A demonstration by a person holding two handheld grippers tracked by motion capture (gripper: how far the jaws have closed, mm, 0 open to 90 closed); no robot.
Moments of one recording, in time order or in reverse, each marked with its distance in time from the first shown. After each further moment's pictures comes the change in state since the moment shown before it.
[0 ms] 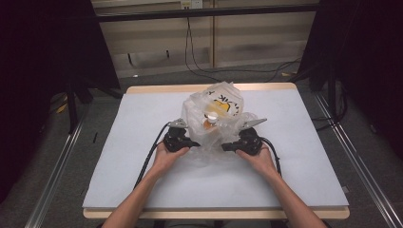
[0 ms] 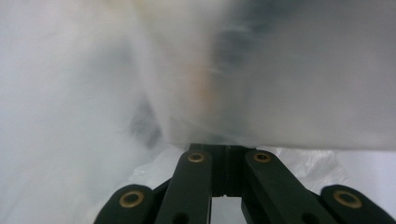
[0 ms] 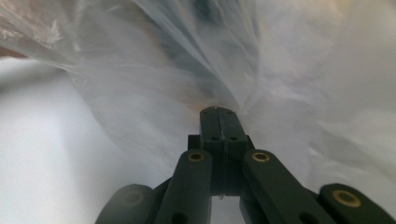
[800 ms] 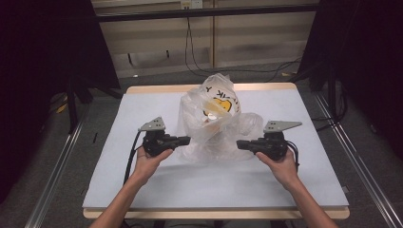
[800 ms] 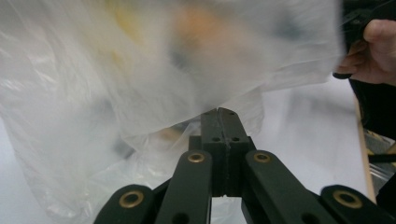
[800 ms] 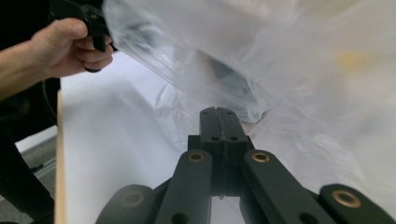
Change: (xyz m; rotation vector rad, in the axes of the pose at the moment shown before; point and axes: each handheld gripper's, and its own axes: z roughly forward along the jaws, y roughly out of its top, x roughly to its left) left arm -0.037 0.006 -0.086 -0.233 -0.059 0.050; right arm 0.038 0.000 -0.092 -0.224 0.007 -0.044
